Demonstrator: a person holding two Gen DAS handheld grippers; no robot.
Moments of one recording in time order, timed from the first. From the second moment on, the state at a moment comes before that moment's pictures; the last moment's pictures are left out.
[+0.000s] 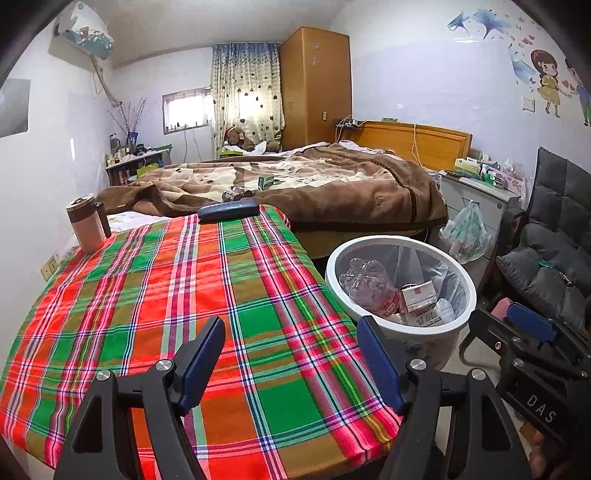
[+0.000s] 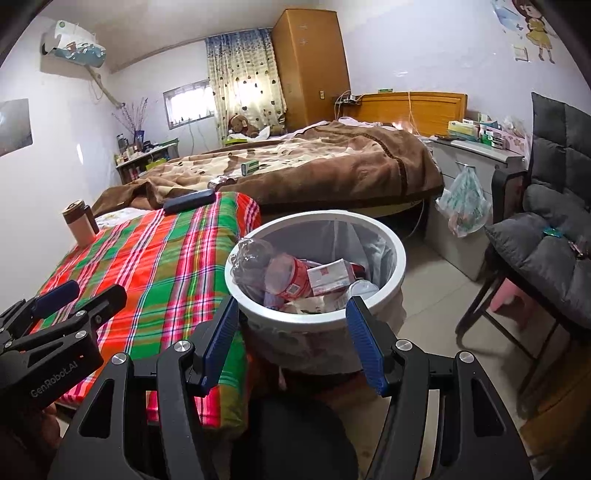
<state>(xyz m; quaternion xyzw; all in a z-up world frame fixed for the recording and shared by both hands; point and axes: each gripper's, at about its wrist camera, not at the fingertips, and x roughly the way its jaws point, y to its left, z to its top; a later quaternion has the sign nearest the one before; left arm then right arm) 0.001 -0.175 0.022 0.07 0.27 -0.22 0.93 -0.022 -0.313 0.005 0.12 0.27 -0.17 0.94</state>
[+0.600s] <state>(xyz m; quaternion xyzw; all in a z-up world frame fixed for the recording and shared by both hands) 0.000 -0.174 0.025 0.07 0.27 -0.22 0.93 -0.021 -0.311 0.008 0.12 0.27 -0.17 0.94</state>
